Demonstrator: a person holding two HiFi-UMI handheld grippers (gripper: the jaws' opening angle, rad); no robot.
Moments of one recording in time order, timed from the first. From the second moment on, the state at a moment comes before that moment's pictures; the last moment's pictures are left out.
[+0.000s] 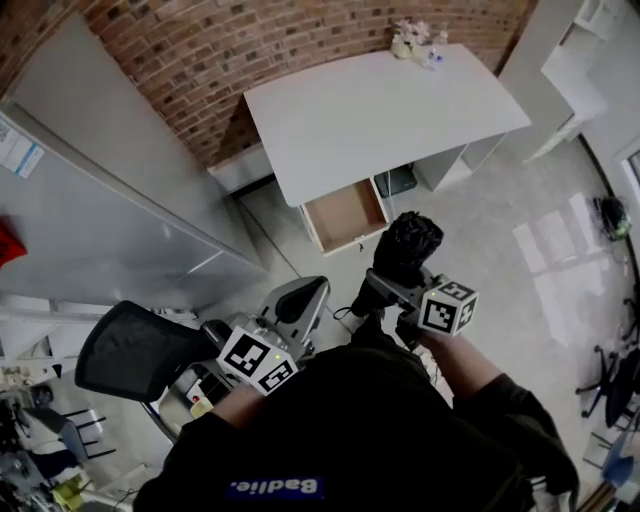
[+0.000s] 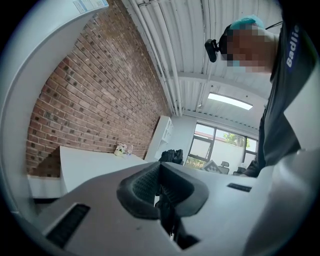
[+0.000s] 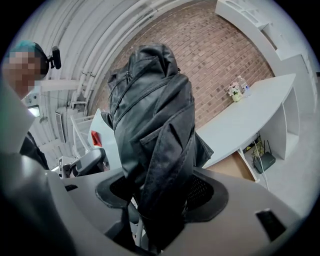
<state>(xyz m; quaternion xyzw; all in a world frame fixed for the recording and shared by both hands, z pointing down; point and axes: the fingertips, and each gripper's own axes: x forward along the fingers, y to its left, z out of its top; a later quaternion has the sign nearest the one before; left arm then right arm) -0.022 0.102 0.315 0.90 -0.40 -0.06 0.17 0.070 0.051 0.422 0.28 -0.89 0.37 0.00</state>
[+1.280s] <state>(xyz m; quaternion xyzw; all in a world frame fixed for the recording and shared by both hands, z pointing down) 0.003 -0.049 0.373 0.88 -0.41 -0.03 0.23 0.075 -0.095 0.560 0.28 -0.82 0.50 -0.01</state>
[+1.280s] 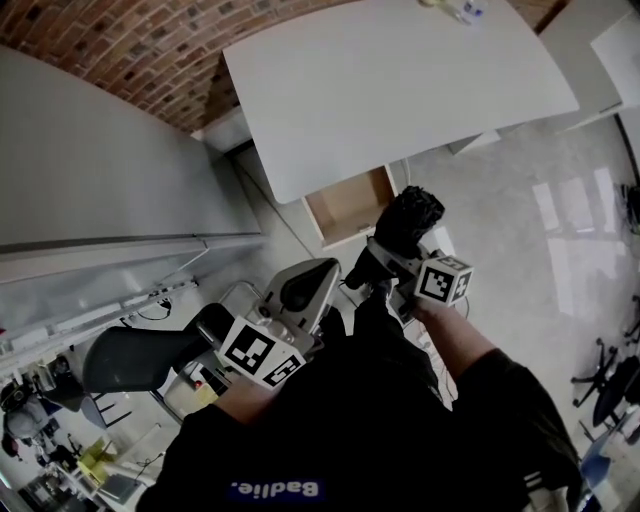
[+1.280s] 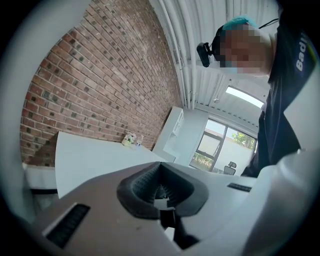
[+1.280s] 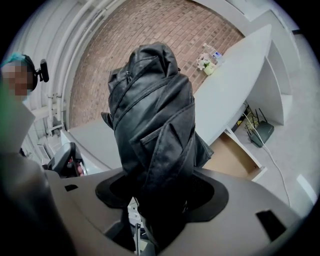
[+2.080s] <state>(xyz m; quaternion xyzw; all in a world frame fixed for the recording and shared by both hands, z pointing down) -0.037 -0.064 0.439 0.86 -0.43 -0.01 0.26 0.056 -0.135 0.722 0.35 -0.71 0.62 -0.03</state>
